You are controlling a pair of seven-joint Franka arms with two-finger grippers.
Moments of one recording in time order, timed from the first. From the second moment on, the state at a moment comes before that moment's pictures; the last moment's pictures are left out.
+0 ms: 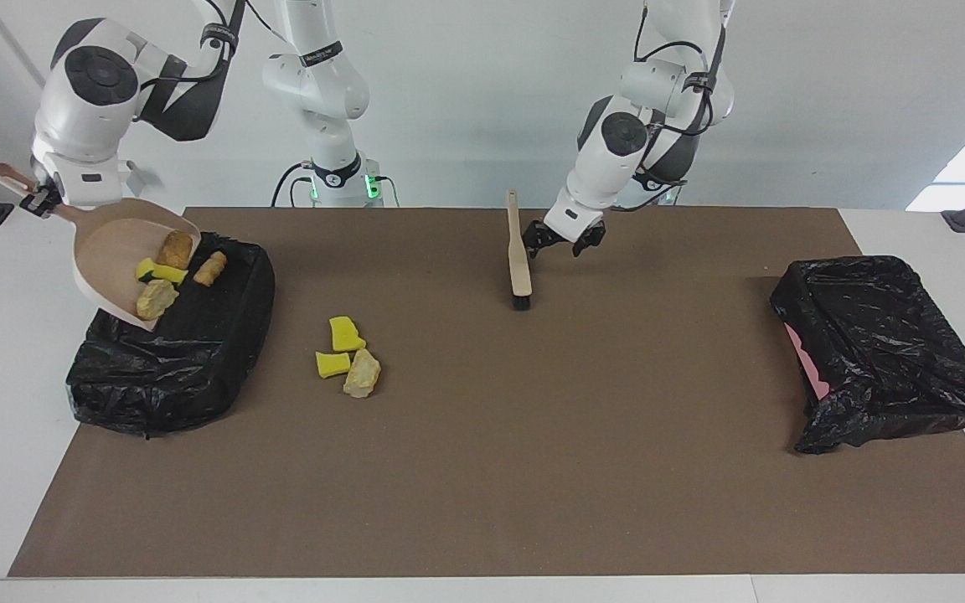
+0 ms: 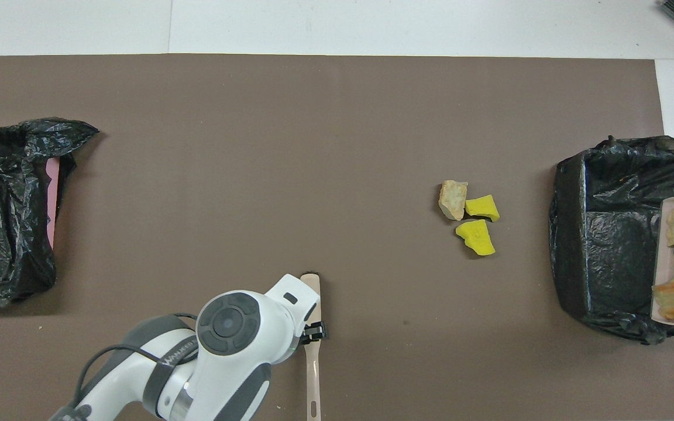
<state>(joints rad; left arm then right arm) -0.32 -0.09 -0.06 -2.12 -0.22 2.04 -0.32 -0.34 -0.16 0.13 -2.04 -0.95 1.87 -1.42</state>
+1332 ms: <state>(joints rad) -0.03 0.02 -0.06 -1.62 -0.05 1.51 0.03 -0.08 -0.16 0.38 -1.83 -0.31 1.53 -0.25</state>
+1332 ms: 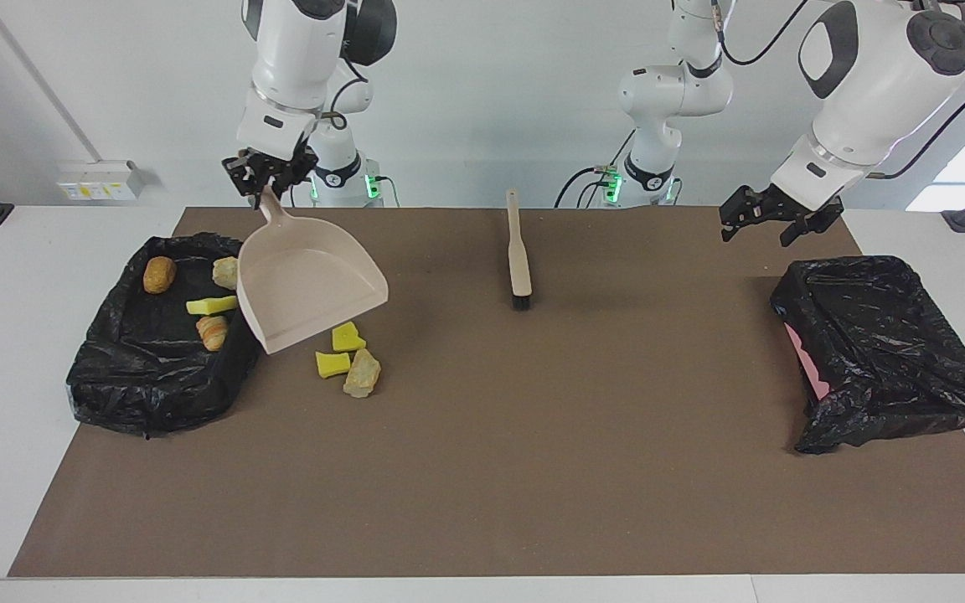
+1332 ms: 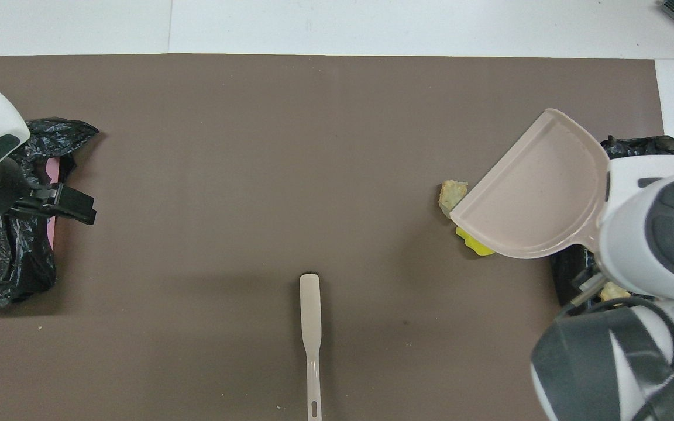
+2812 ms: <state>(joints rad) -0.03 0.02 -0.06 -1.62 -0.05 1.51 0.04 0.25 0.67 0.37 -1.31 -0.18 2.03 0.66</state>
